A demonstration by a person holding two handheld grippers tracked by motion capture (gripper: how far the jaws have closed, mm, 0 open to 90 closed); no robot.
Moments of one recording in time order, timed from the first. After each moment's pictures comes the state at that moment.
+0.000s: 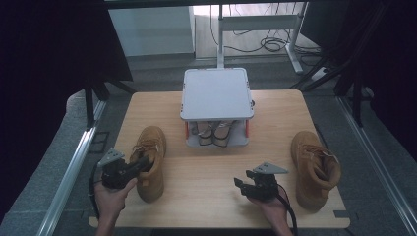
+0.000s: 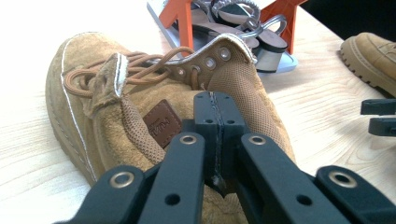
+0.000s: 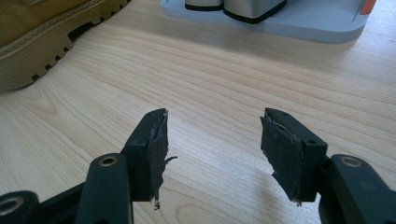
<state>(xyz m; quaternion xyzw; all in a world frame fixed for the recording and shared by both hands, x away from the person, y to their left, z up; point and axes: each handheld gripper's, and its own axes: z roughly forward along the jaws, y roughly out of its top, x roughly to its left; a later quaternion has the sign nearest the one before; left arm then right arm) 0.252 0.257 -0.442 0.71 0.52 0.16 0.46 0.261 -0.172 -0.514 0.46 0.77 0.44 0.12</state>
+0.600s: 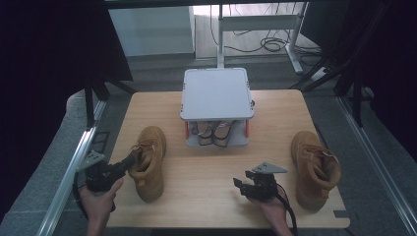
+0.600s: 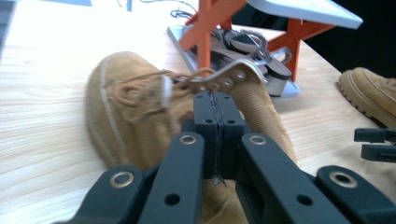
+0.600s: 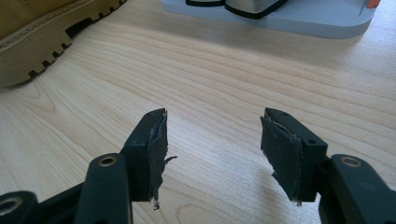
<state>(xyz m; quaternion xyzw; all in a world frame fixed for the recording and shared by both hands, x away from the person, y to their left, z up) 0.235 0.293 -0.434 0.66 0.54 0.17 0.50 0.263 -0.171 -0.517 0.46 0.77 0.43 0.12</state>
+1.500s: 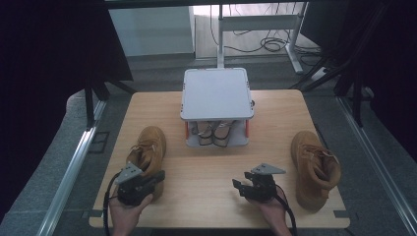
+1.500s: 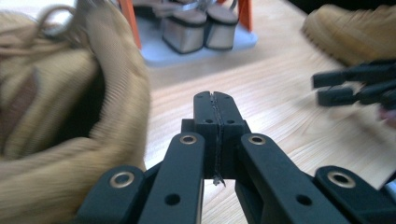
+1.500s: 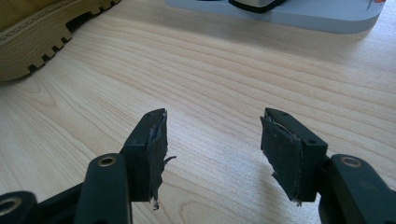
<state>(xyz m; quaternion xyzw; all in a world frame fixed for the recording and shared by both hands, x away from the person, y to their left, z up) 0.219 0.207 -0.458 0.74 0.48 0.15 0.45 0.262 -0.168 -0.519 0.46 0.77 0.43 0.11</state>
